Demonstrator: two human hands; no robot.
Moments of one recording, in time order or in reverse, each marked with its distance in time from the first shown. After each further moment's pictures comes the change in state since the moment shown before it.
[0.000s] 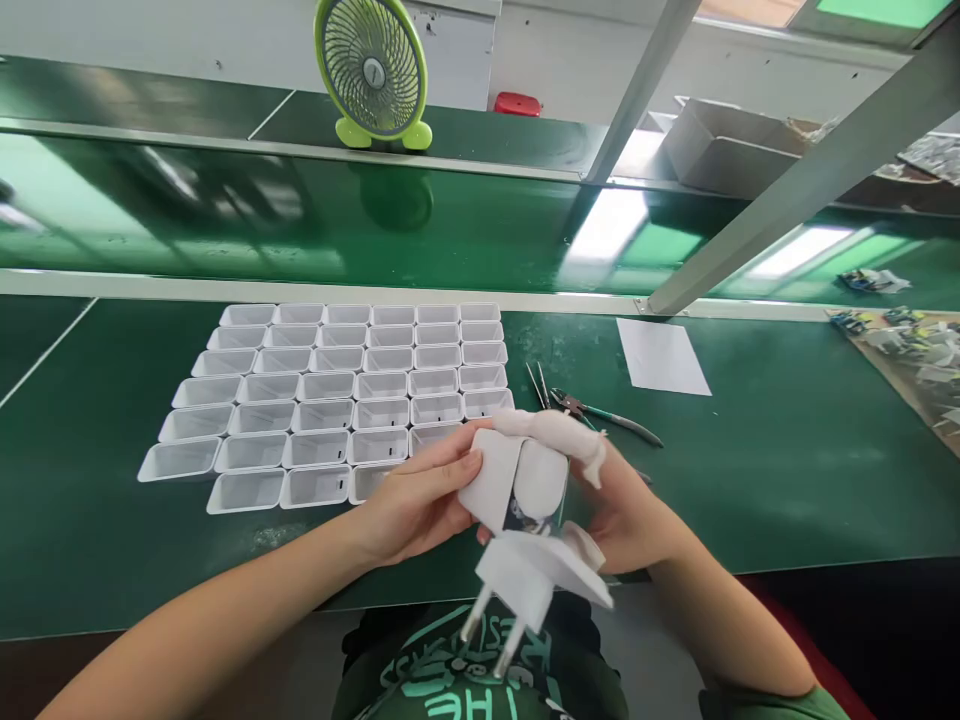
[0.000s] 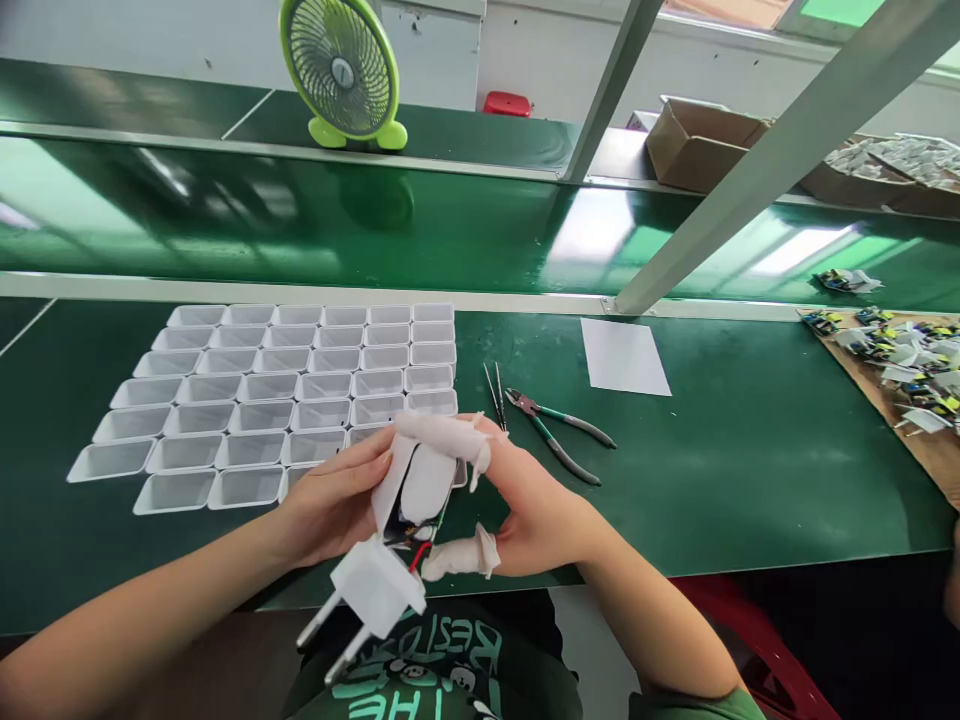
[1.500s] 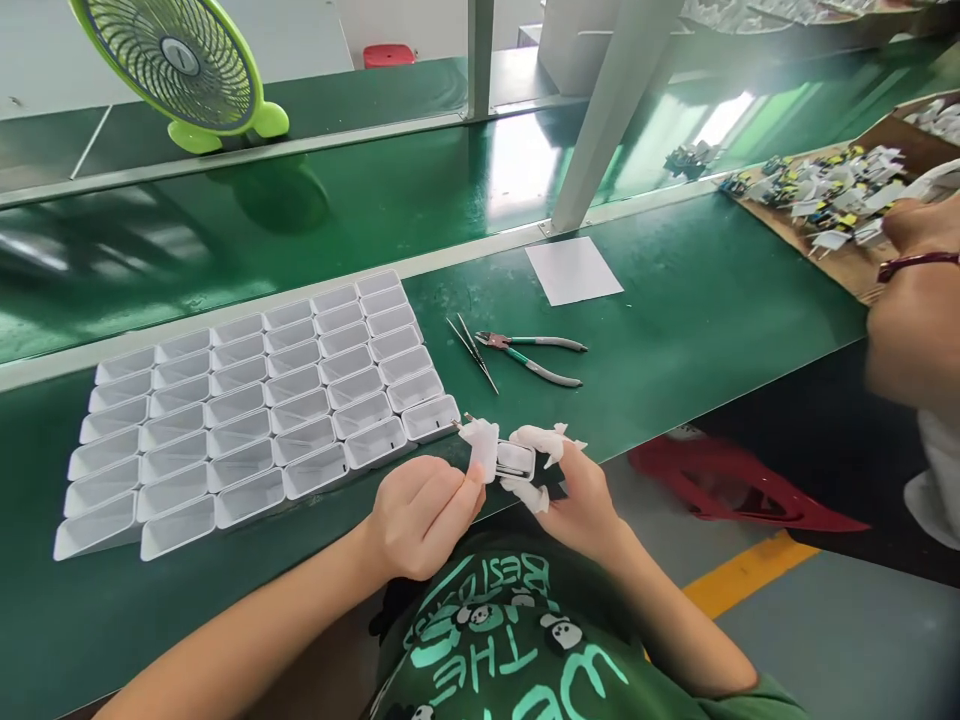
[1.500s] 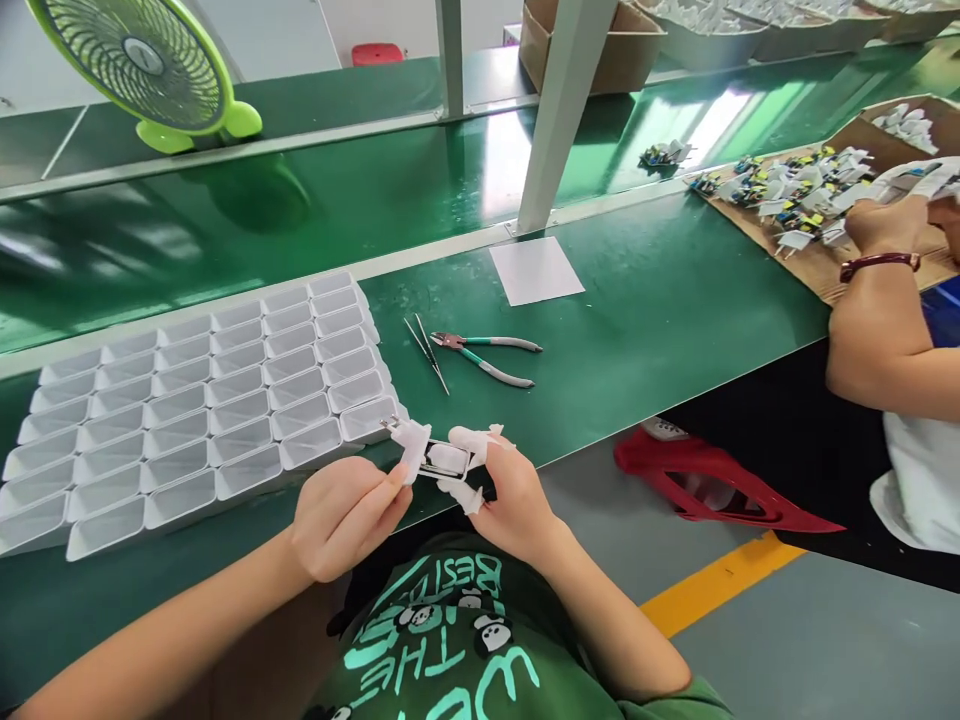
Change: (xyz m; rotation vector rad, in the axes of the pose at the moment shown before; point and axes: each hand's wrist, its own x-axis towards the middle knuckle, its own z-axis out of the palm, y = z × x) left_hand 0.010 -0.058 -0.001 2.033 -0.177 1.379; right_hand -0.128 -0.013 0.064 -0.410 0.563 0.331
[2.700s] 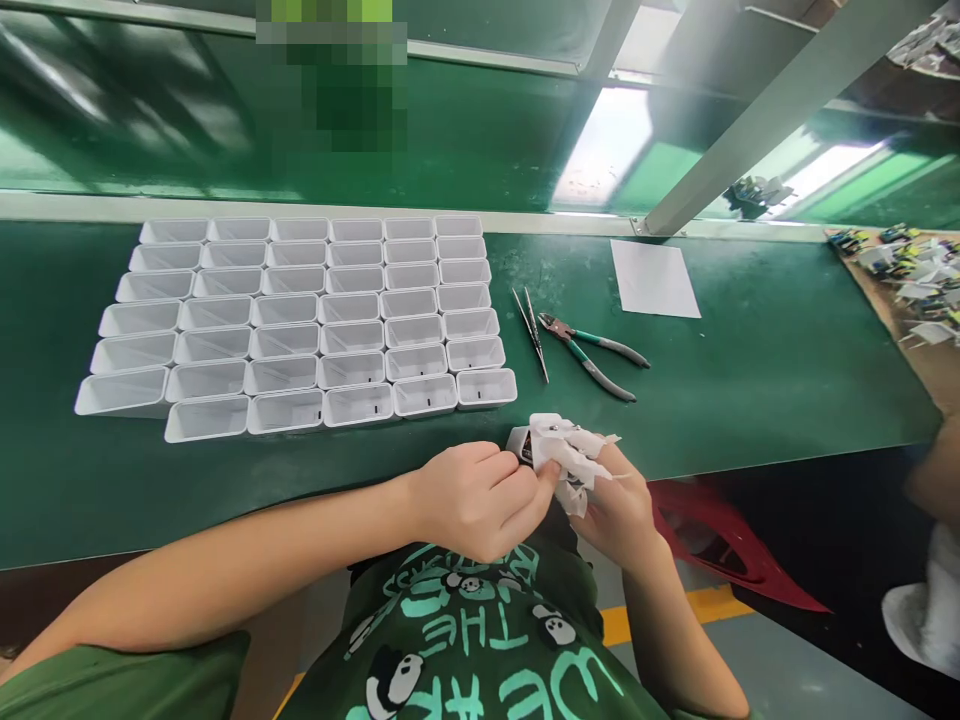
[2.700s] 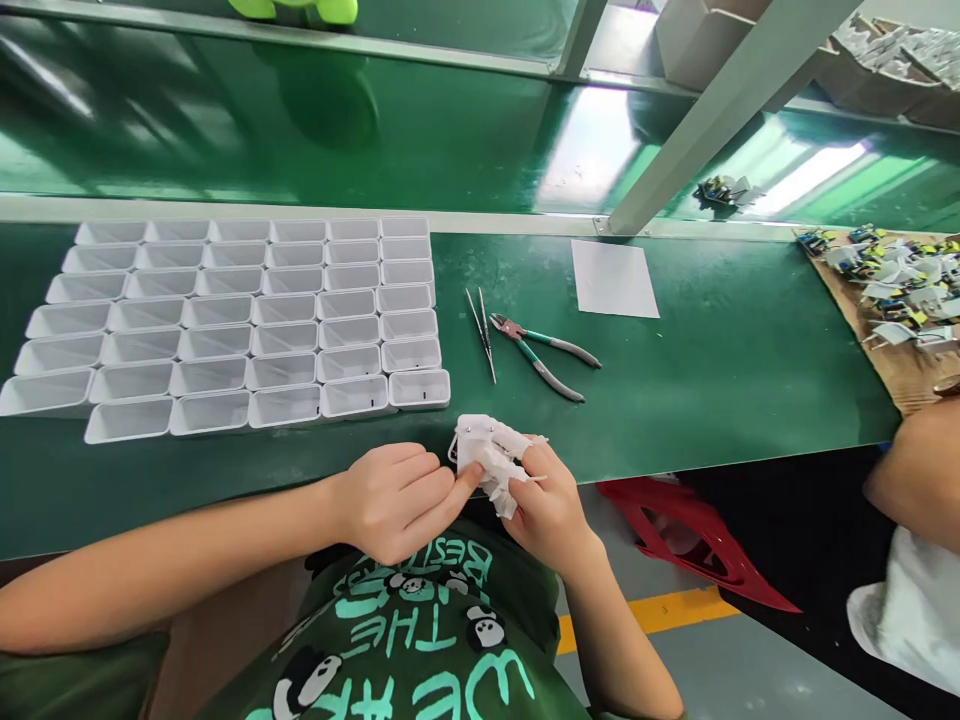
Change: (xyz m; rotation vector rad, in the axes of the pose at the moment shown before) left_hand -0.001 0.011 0.006 -0.084 -0.095 0.048; right_hand 0.004 0.016 -0.009 -0.091 -0.214 -0.337
